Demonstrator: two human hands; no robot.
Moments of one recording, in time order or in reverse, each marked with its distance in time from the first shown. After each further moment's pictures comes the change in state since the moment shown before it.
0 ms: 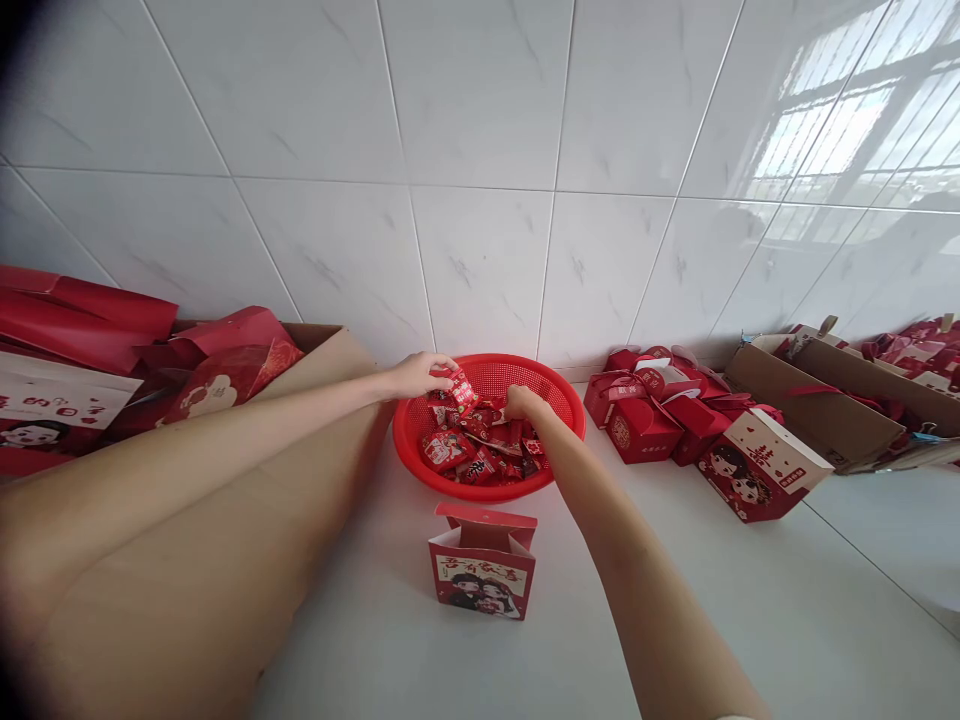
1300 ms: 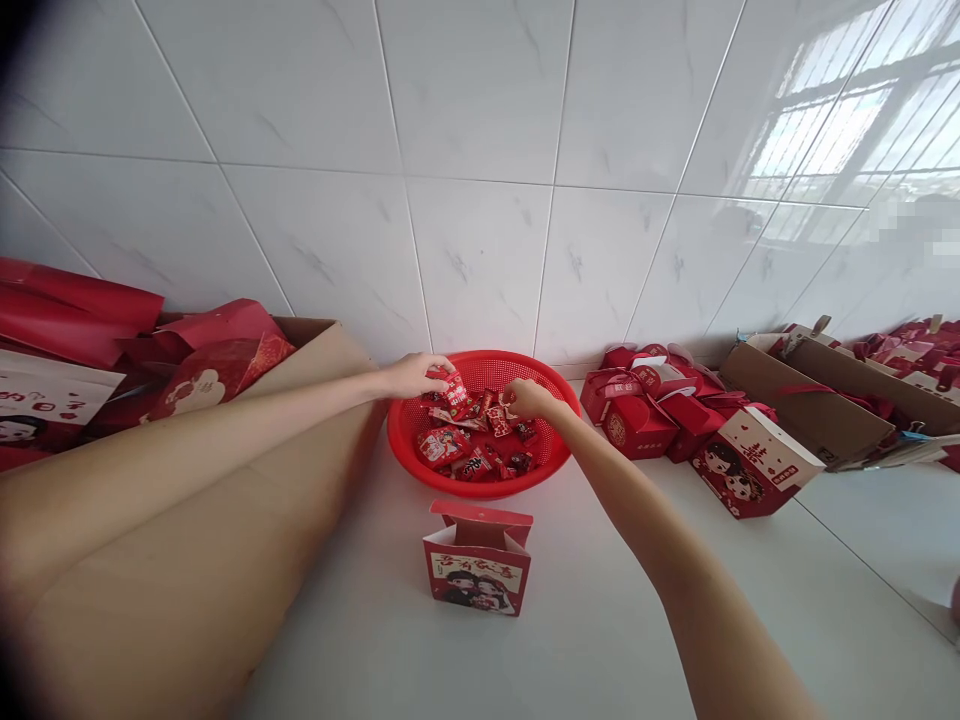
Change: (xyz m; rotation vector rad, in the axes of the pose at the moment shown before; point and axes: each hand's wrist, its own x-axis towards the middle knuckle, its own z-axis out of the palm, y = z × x) left_hand -0.004 0.001 -0.001 0.104 -0.053 0.058; right_hand -0.022 0.019 -0.011 0.017 0.167 -0.223
